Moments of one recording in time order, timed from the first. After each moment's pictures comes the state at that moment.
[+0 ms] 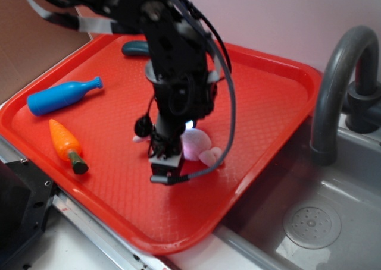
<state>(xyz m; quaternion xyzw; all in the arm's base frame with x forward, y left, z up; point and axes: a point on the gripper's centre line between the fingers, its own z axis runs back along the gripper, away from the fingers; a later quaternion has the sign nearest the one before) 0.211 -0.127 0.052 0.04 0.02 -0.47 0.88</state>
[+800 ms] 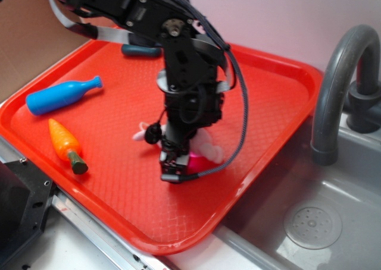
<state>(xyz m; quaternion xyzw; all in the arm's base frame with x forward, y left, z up) 0.215 -0.113 0.048 0.05 0.05 -0.43 0.90</state>
